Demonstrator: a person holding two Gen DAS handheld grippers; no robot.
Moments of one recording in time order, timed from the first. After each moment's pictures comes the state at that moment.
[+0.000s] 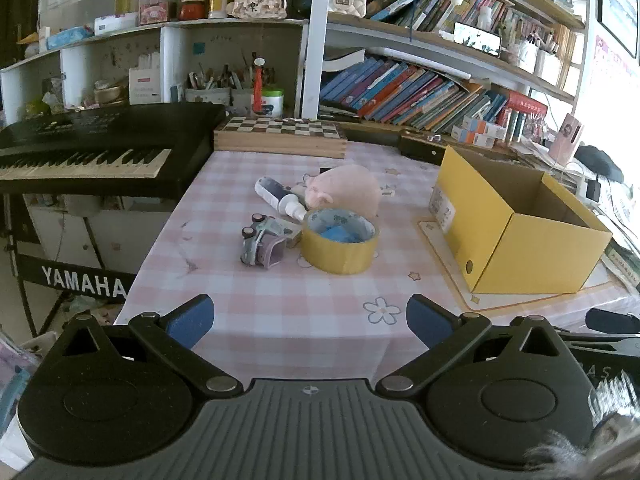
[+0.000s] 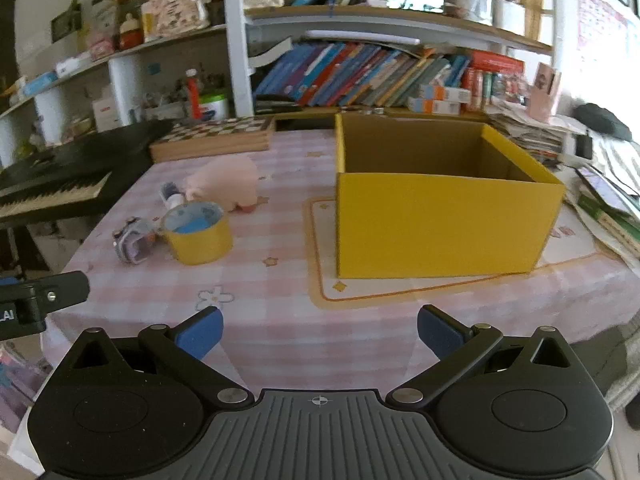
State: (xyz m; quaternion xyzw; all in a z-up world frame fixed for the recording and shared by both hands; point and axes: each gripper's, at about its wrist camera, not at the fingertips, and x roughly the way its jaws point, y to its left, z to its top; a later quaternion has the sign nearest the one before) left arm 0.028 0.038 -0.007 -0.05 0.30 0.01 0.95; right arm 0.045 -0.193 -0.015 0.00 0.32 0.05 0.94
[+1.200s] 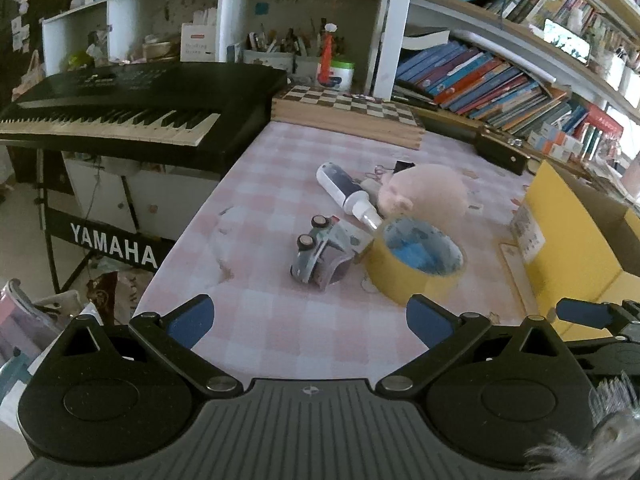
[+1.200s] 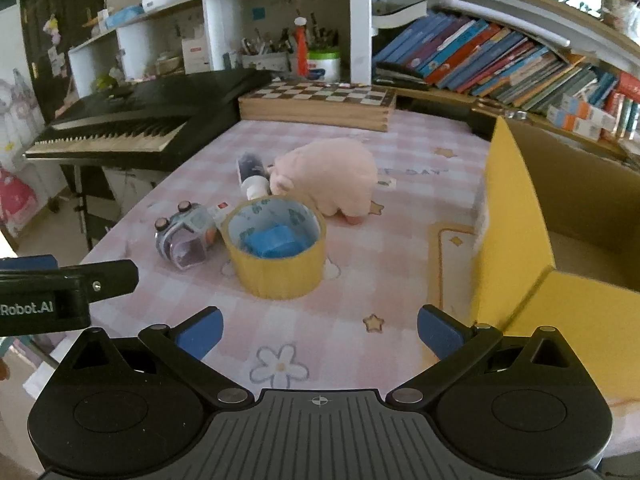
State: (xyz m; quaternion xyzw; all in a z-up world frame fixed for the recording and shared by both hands) left arm 0.118 0.070 -0.031 -0.09 0.34 0.10 0.93; right arm 0.163 -0.135 -0.035 -0.06 0.36 0.21 0.91
